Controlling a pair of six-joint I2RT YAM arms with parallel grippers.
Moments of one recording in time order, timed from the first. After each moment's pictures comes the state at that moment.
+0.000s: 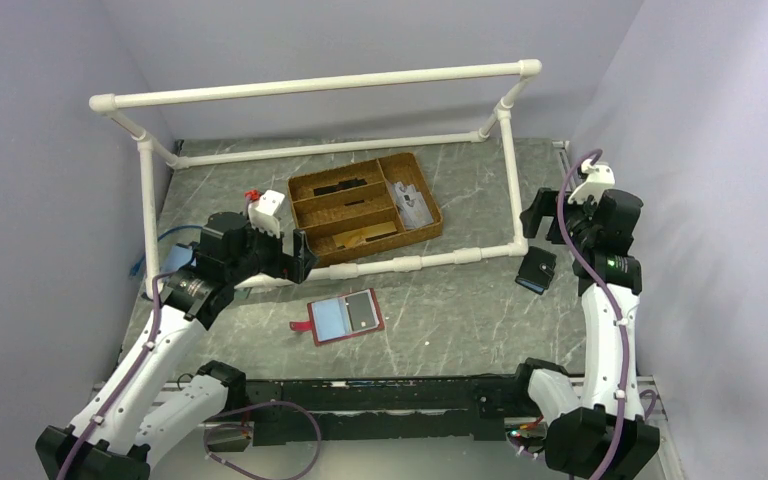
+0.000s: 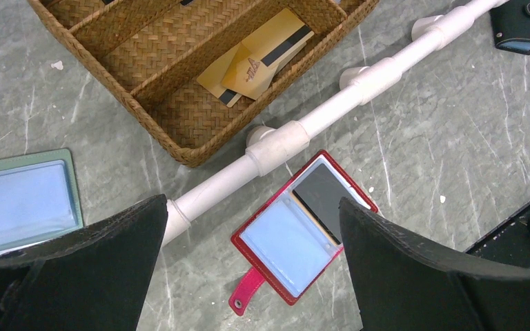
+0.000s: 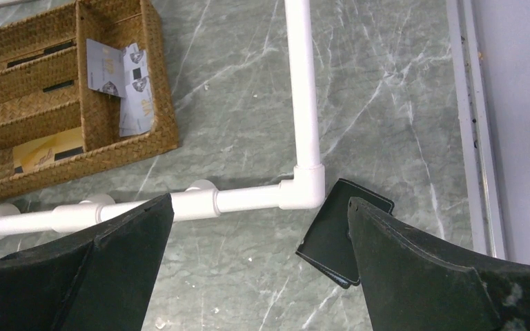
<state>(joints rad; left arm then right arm) -0.37 0.83 0.82 -0.48 0.21 -0.12 -0.28 0.93 0.94 -0.46 -0.37 0.00</state>
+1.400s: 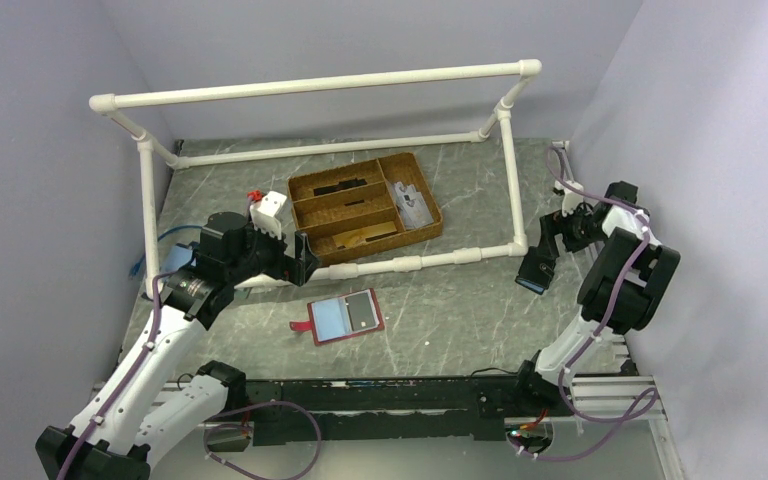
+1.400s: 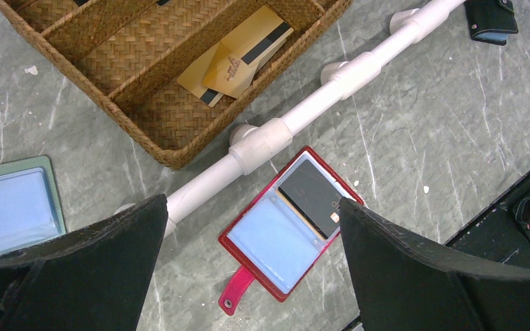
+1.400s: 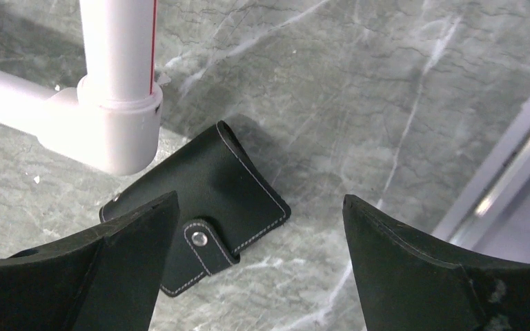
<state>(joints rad) -0.37 0.83 0.82 -0.48 0.26 -0.12 -0.51 1.78 1.22 -0.67 -0.56 -0.83</state>
